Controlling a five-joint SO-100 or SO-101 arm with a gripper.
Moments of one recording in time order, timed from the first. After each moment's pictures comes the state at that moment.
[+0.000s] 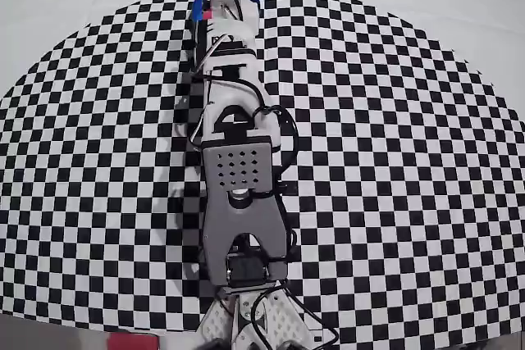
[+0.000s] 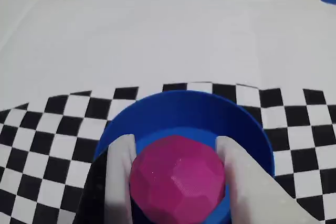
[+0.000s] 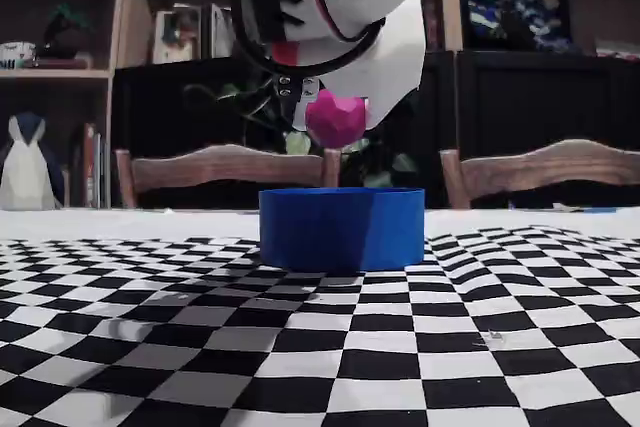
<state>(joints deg) -3.5 54.1 75.8 -1.5 -91.1</state>
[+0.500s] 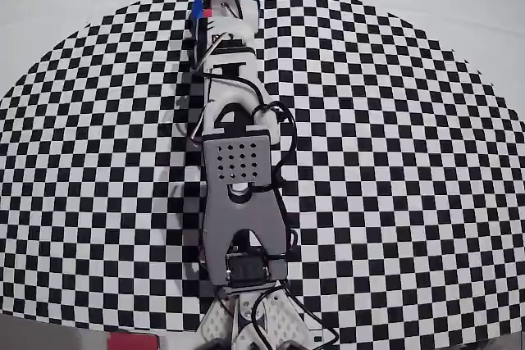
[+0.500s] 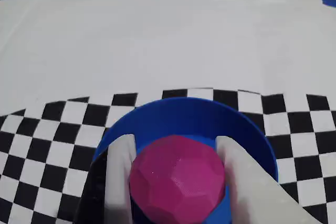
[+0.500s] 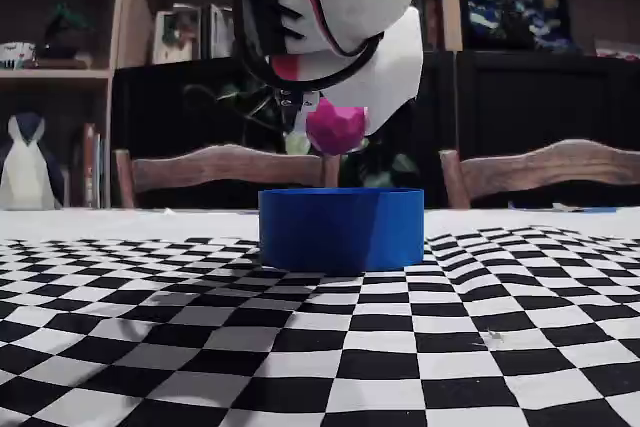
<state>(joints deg) -3.4 49.8 70.7 -1.3 -91.1</state>
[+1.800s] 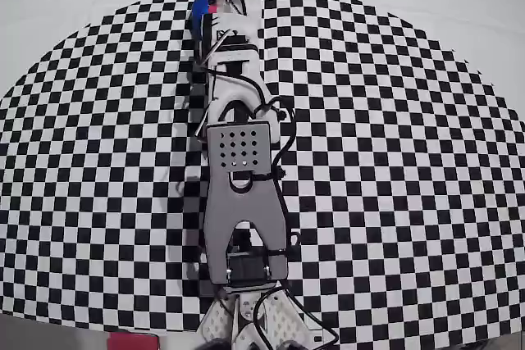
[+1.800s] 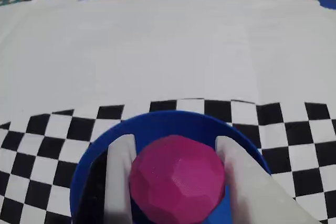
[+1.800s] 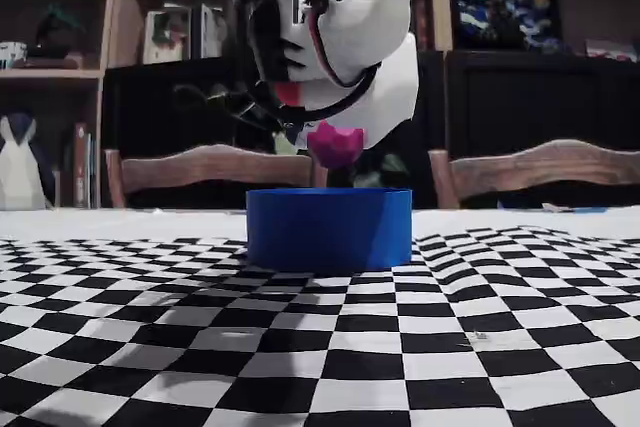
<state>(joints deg) -2.5 39.0 56.1 1.1 -90.8</state>
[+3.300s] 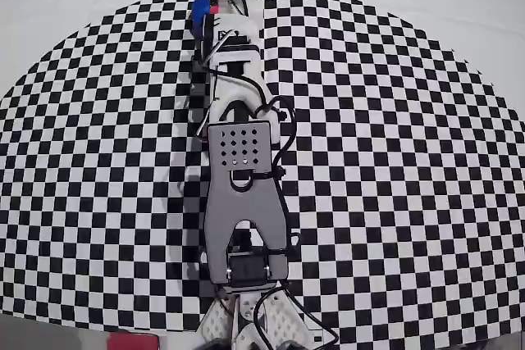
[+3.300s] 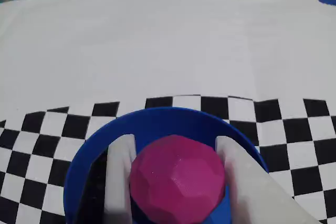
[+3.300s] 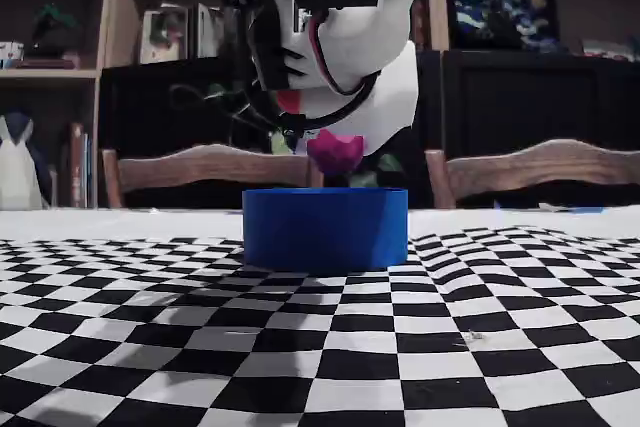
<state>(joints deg) -2.1 37.6 54.6 1.8 -90.8</state>
